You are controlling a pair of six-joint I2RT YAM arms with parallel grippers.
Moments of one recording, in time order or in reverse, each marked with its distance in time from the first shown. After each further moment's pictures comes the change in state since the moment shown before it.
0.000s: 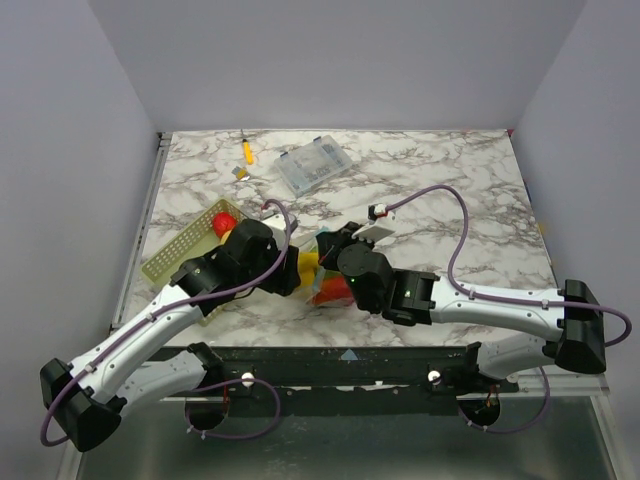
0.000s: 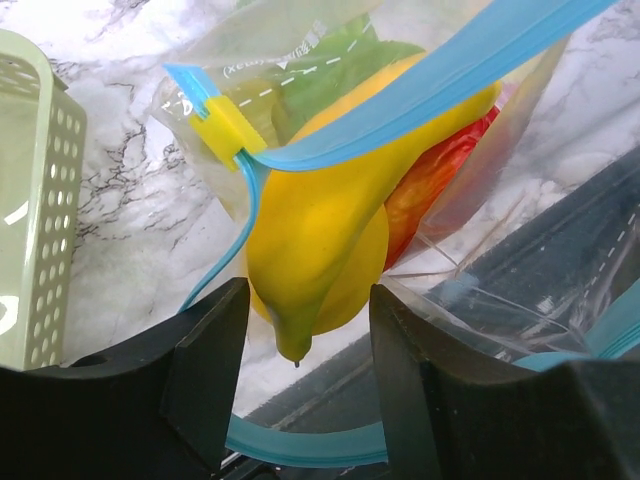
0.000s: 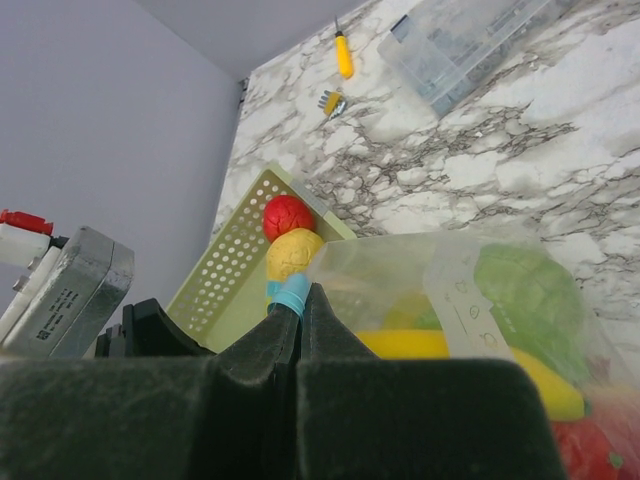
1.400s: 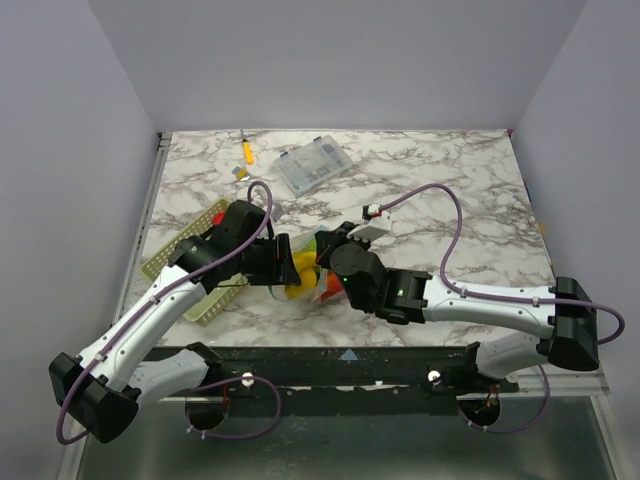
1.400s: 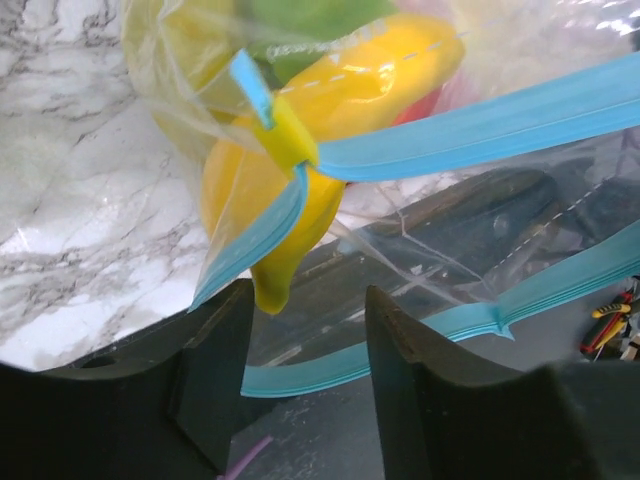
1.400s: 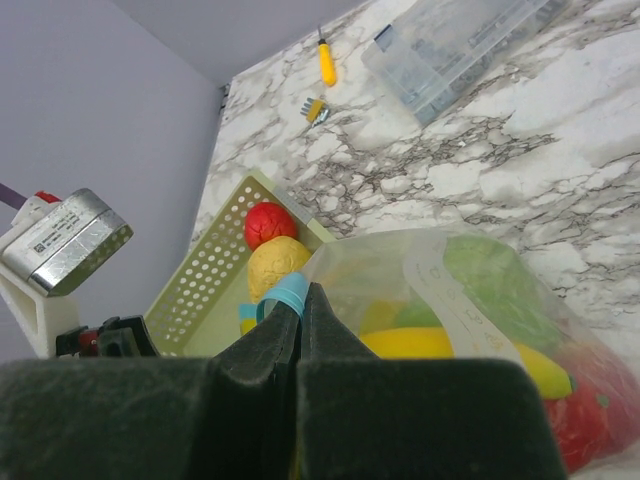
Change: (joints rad) left arm 0.141 0.101 0.146 -0.215 0.221 -0.279; right arm 0.000 0.043 0.021 -0.002 0.029 -0.026
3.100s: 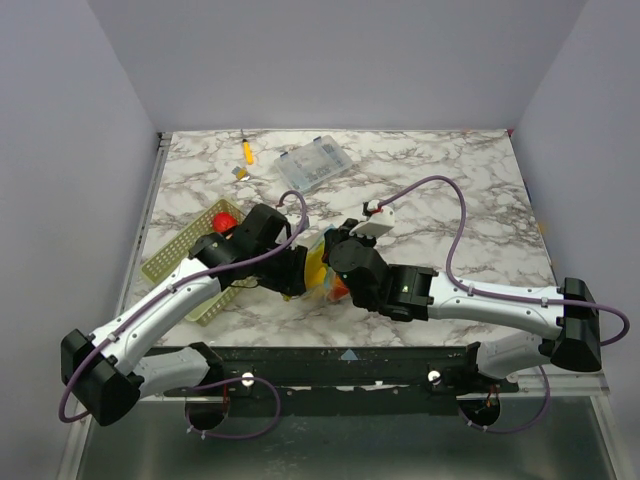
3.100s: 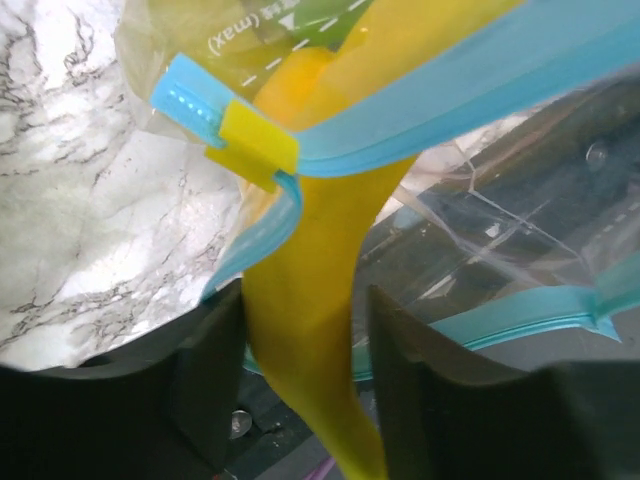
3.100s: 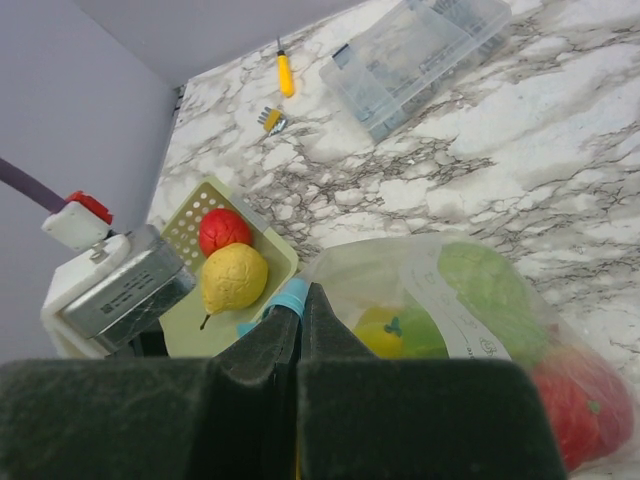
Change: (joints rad) left arm -0.102 0.068 -0.001 0.029 -0.024 0.248; right arm 0.000 -0.016 0.056 -0.139 0.052 -0.061
